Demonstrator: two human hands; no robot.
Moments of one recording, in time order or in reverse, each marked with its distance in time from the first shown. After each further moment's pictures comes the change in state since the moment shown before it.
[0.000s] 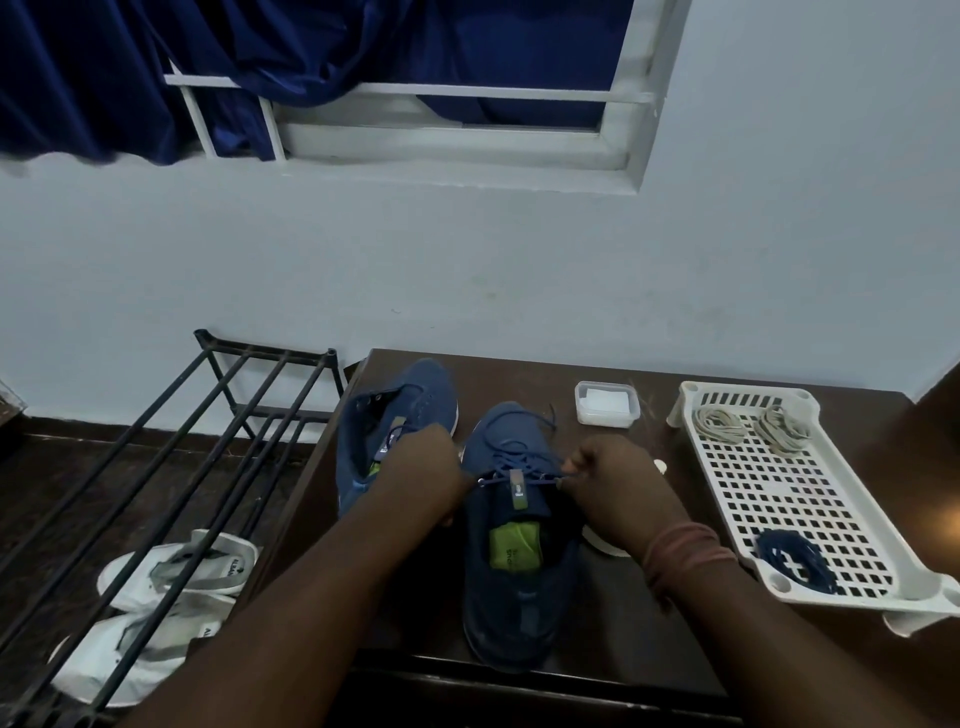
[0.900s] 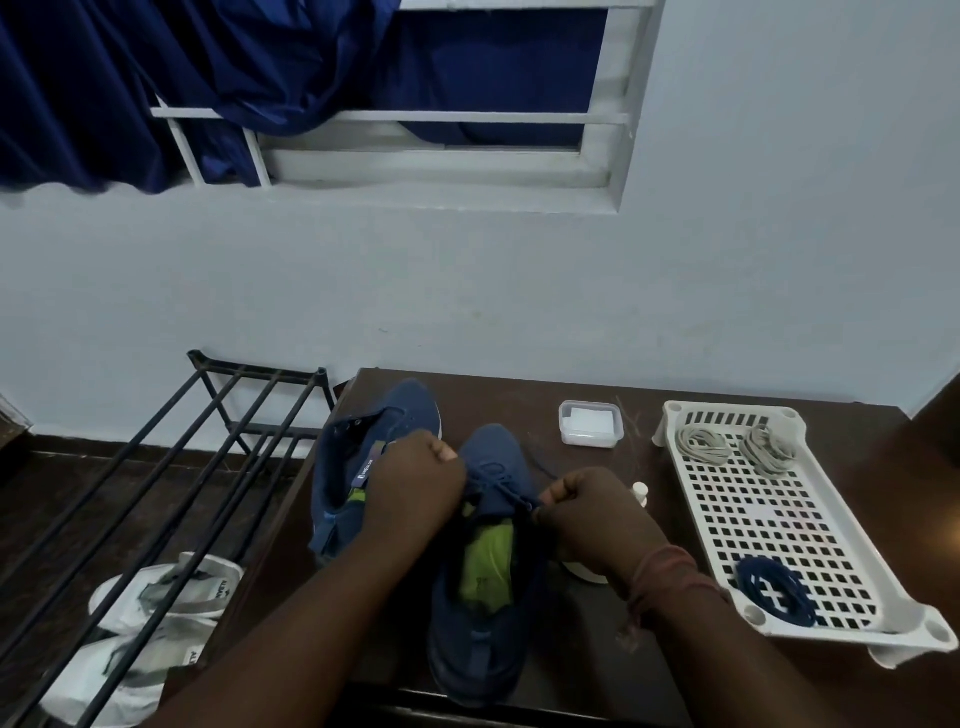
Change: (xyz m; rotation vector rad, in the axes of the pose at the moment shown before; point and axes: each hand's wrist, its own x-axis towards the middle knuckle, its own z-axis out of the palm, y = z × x) left_hand -0.004 0.024 0.009 -0.396 0.331 -0.011; right_hand 0.005 0.005 -0.006 0.272 -0.194 0.170
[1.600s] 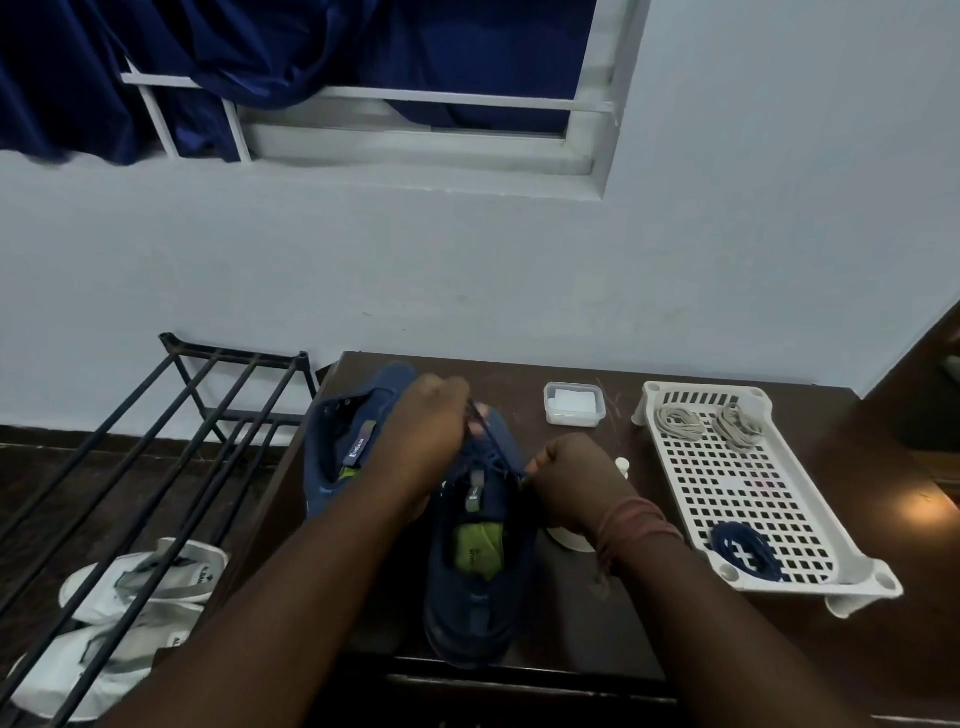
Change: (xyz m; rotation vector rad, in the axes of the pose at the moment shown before) left_hand -0.012 0.043 -0.023 -0.572 -0.178 -0.123; right_hand 0.000 -0.017 0.006 -0.168 0.090 0.005
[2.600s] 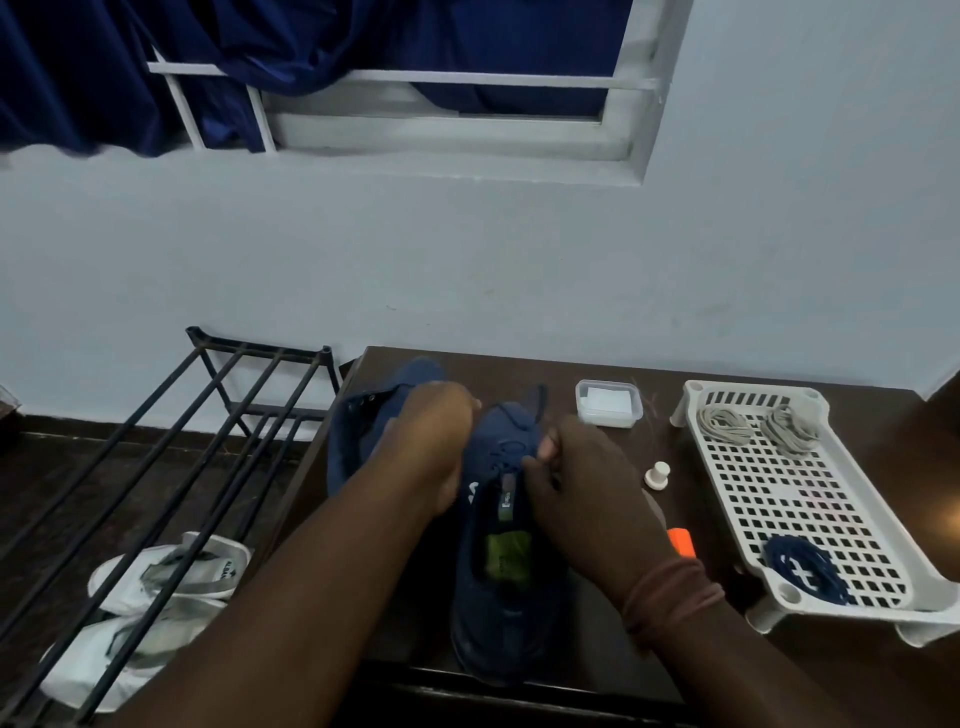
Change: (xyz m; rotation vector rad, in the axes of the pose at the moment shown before) left_hand 0.014 -0.006 -0.010 -0.193 0.036 -0.213; right_hand -0.030 -0.013 0.023 -0.117 0.322 -0.440
